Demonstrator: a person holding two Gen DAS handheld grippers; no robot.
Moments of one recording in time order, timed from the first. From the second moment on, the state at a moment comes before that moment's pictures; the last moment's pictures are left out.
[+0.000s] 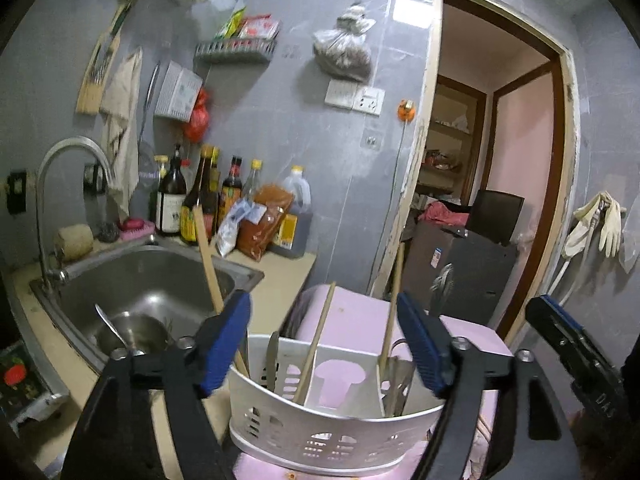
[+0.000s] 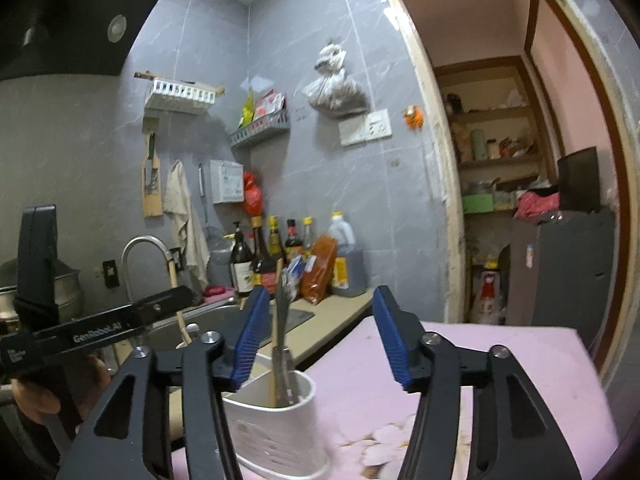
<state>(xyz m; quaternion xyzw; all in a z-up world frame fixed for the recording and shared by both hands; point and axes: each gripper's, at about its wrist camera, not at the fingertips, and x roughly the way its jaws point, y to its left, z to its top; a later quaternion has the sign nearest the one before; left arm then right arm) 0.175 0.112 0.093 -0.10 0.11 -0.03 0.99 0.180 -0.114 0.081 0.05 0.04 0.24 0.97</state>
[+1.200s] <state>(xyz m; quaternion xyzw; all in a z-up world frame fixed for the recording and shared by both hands) 0.154 -0.036 0.024 -0.03 0.23 -0.15 0.96 0.139 -0.259 0.030 0.02 0.14 0.09 0.99</state>
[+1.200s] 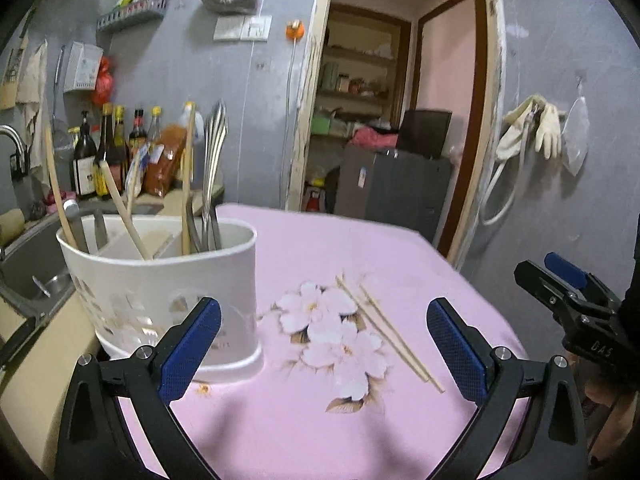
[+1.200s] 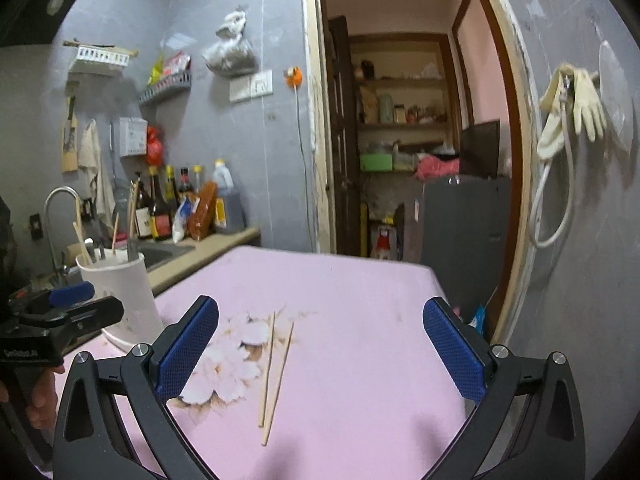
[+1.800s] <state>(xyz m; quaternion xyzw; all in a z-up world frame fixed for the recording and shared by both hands) 0.204 -0.063 -0.007 -0.01 0.35 -0.19 0.91 0.186 -0.262 -0.015 0.02 0.29 0.14 0.95</state>
